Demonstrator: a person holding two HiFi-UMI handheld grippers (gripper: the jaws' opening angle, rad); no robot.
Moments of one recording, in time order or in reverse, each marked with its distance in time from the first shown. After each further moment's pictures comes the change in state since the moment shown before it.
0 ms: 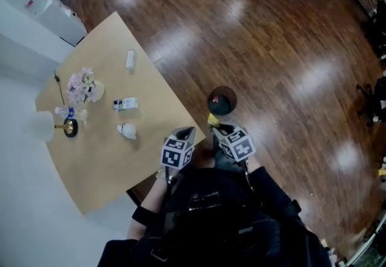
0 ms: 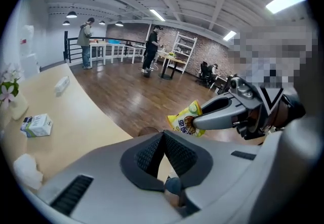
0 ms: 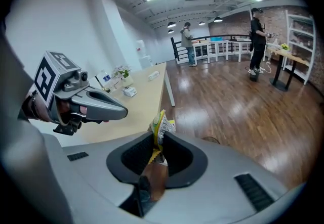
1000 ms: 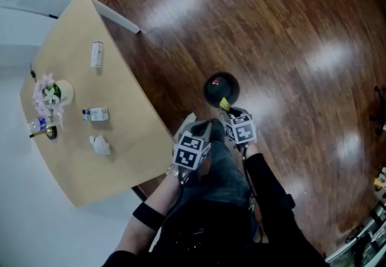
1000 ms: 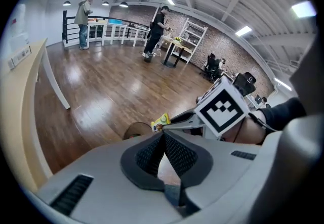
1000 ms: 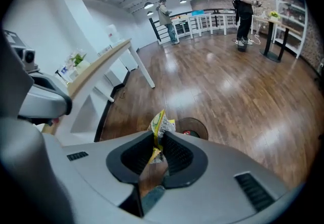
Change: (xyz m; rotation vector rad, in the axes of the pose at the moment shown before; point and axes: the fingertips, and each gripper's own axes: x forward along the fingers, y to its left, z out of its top) left arm 0.208 -0.012 0.024 -0.106 0.127 -0.029; right arm 0.164 -0.225 -0.084 0.177 0.178 -0.067
